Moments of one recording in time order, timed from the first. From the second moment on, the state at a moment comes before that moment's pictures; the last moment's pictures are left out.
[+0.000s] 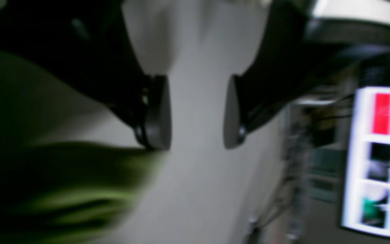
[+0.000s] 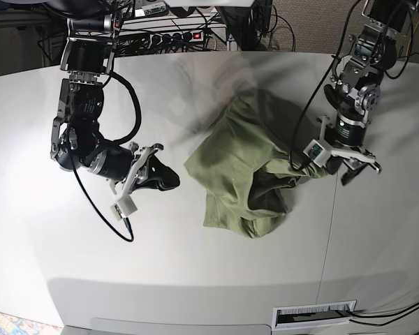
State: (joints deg) left arm 8.7 -28.6 16.3 97.5 30.0 0.4 25.4; right arm 10.3 11.4 9.5 89.2 50.3 39.7 -69.4
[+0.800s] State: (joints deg) left arm 20.4 -23.4 16.1 123.6 -6.8 -0.3 36.5; right arm 19.8 4.4 -4.3 88.5 13.6 39.9 -51.0
